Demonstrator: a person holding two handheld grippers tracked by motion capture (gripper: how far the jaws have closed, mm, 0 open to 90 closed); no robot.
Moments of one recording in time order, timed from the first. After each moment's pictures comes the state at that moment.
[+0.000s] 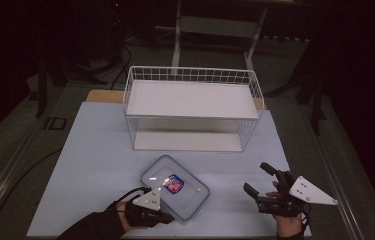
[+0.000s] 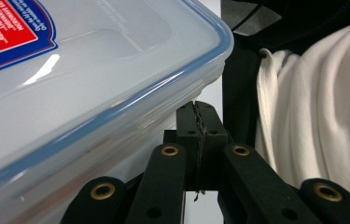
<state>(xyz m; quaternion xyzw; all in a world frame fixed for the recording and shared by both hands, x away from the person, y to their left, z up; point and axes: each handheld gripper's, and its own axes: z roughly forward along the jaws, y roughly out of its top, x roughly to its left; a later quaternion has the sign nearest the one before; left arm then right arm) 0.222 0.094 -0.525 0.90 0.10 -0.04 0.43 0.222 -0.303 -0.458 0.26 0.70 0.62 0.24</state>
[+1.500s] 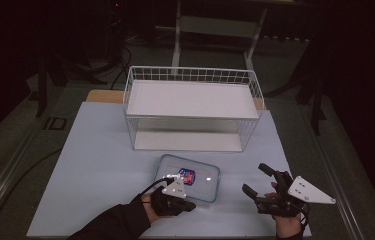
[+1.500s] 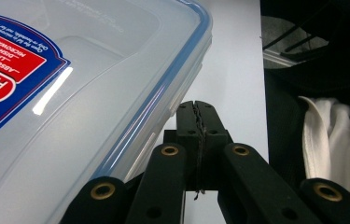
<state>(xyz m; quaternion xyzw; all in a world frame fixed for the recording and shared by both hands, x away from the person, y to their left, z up) 0.247 0.038 -0.521 0.89 0.14 -0.02 0.43 0.222 -0.301 -0.460 0.26 0.70 0.62 0.23</state>
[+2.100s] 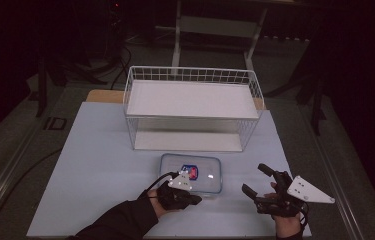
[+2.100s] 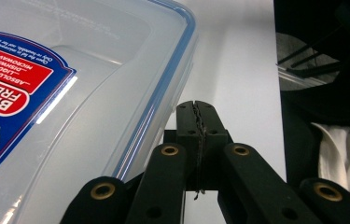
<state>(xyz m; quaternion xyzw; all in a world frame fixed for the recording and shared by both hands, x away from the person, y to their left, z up) 0.261 0.024 -0.519 0.88 0.16 -0.01 0.44 0.223 -0.301 -0.462 0.26 0.70 0.62 0.23</state>
